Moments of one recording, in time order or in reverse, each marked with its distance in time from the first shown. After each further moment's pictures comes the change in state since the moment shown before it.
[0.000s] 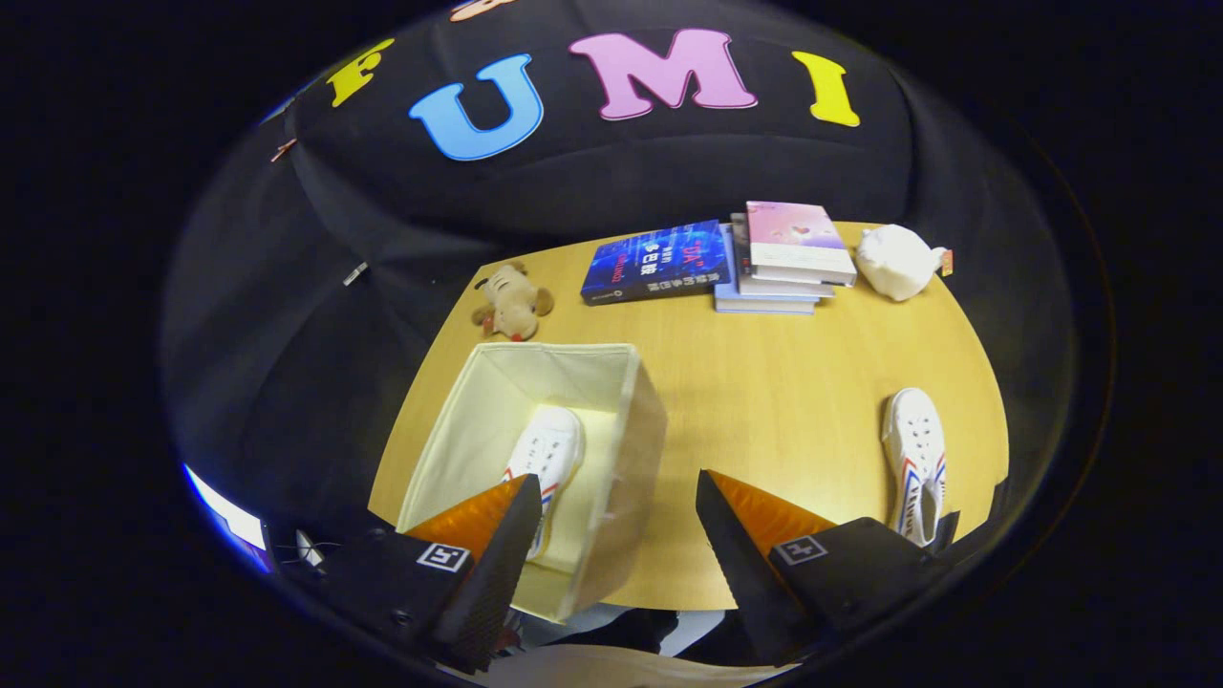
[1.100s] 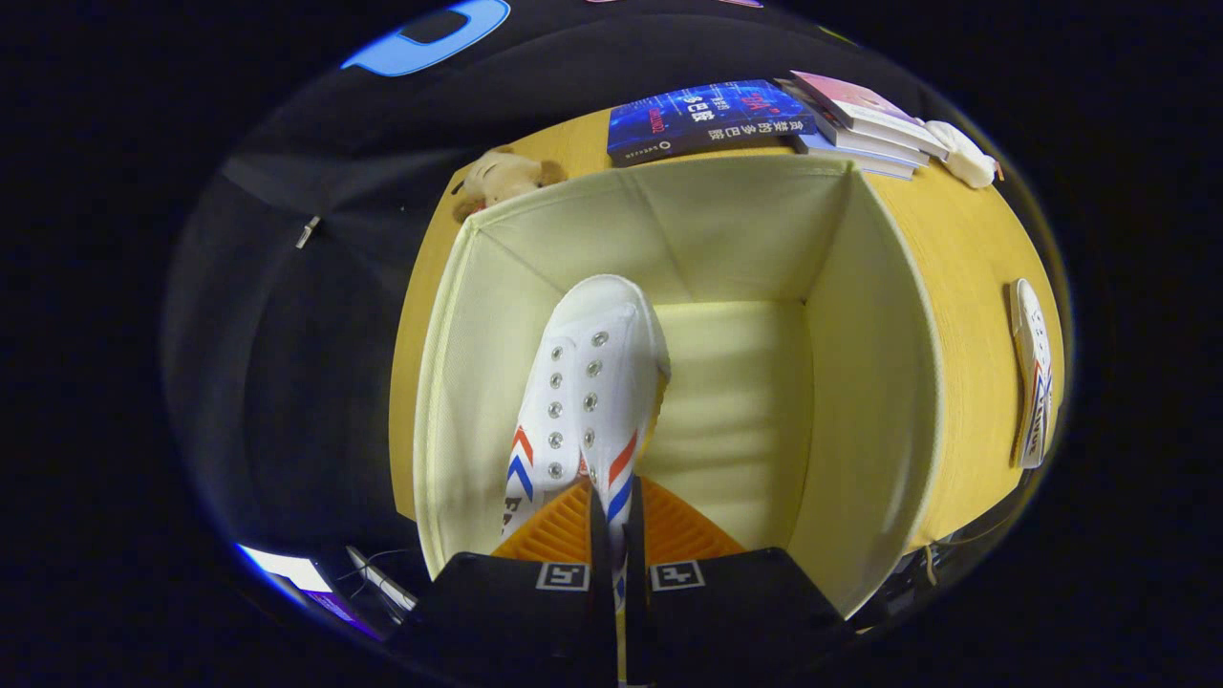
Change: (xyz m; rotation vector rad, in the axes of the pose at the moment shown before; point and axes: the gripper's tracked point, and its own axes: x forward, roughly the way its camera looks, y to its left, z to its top) arm 0.135 0.141 -0.095 0.150 0.399 0.013
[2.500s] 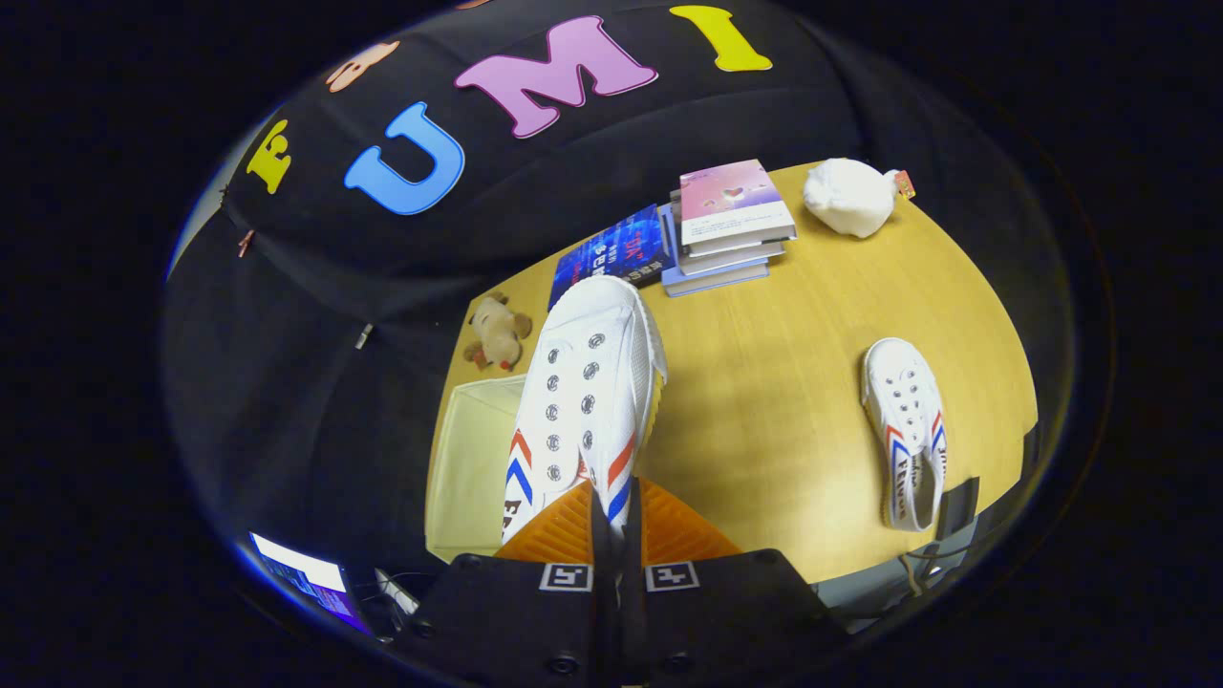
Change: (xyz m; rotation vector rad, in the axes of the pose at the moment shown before) arm -0.197 -0.145 0.067 0.092 -0.305 0.205
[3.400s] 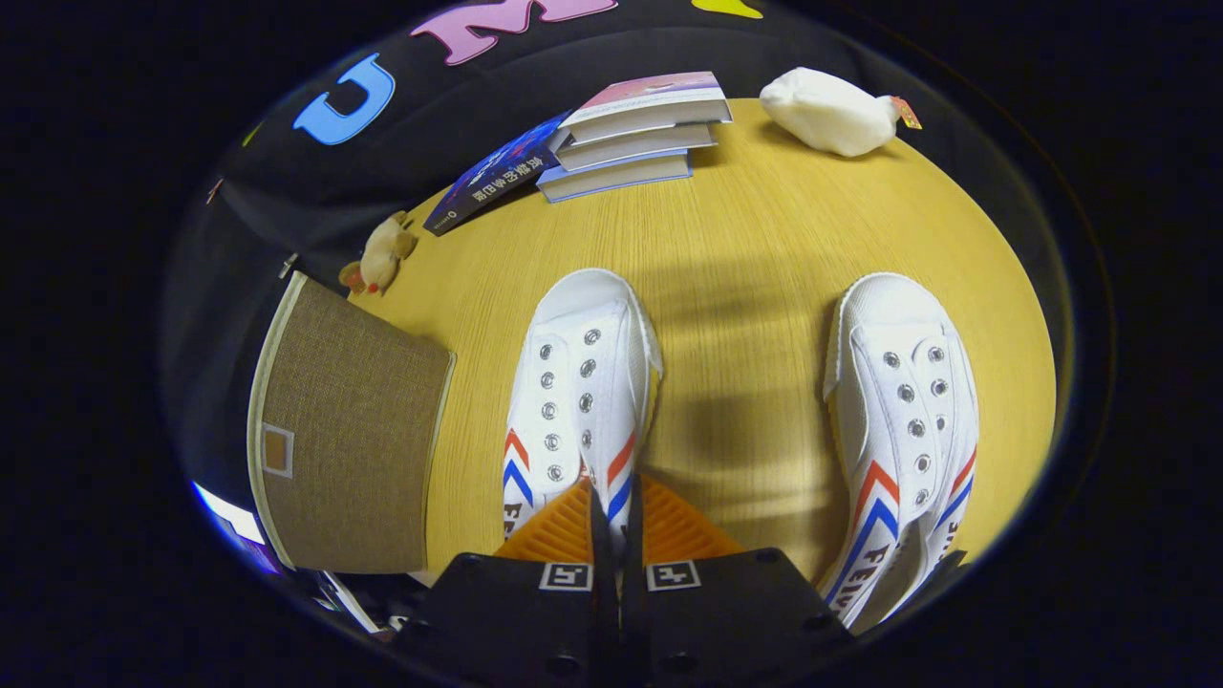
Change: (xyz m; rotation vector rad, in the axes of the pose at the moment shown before) arm 0.113 -0.211 -0.048 -0.131 0.155 -0.164
